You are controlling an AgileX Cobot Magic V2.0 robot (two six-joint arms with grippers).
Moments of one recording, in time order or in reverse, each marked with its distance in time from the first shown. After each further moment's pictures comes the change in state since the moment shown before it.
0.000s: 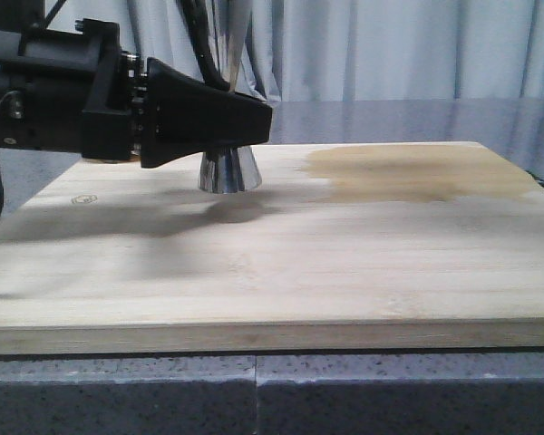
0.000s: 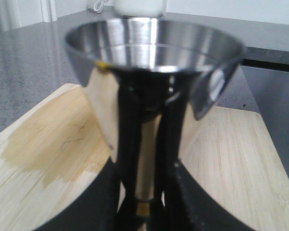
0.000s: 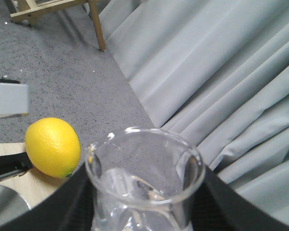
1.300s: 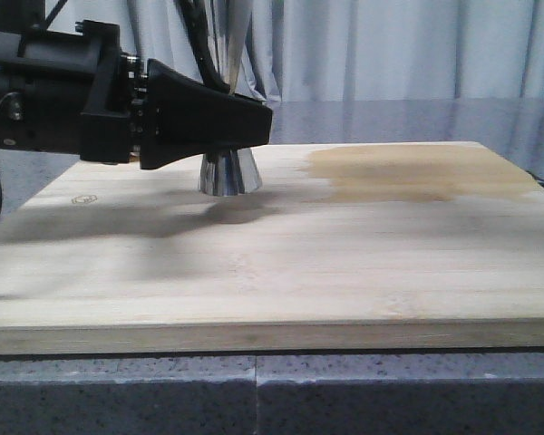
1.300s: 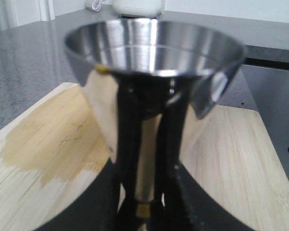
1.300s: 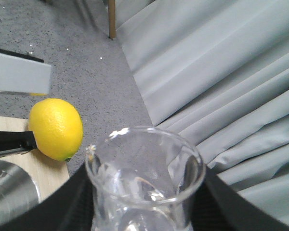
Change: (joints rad) left arm 0.000 0.000 0.000 0.009 0.000 0.000; right arm 0.037 -0.002 0.000 -0.155 0.051 0.000
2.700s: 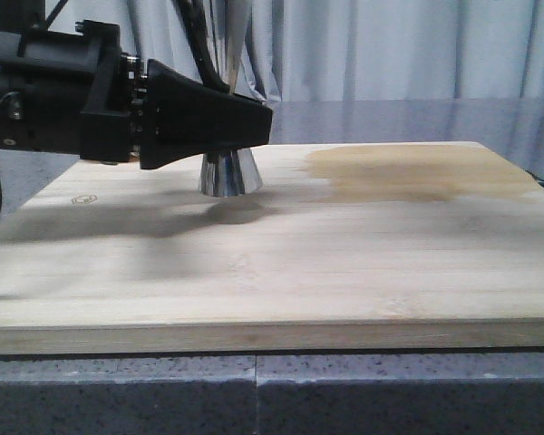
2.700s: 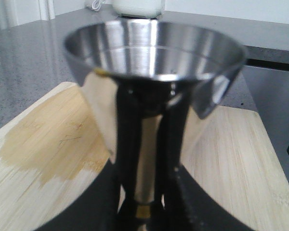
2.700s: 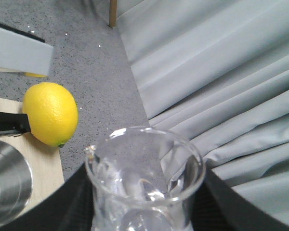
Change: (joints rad) left arm 0.000 0.000 0.000 0.000 0.000 -0.007; right arm 0.000 0.000 0.000 -0.076 0.029 0.000
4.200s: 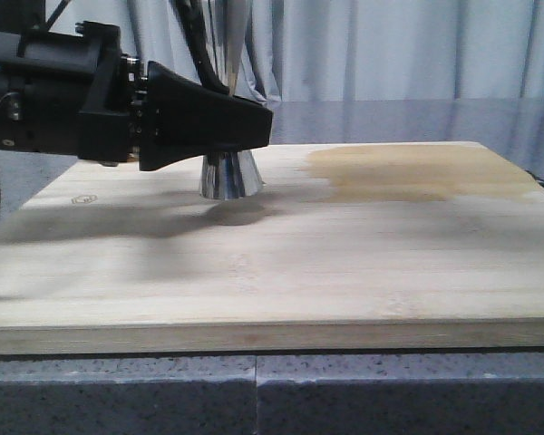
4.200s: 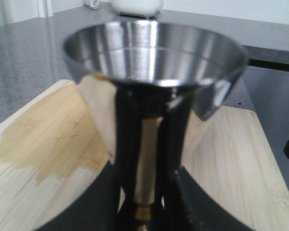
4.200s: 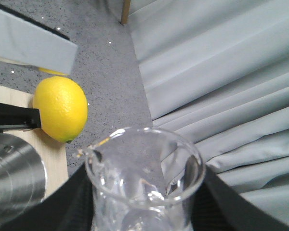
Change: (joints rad) left arm 0.000 0.000 0.000 0.008 0.000 -0.014; right arm 0.035 0.016 0.000 -0.072 0.023 0.000
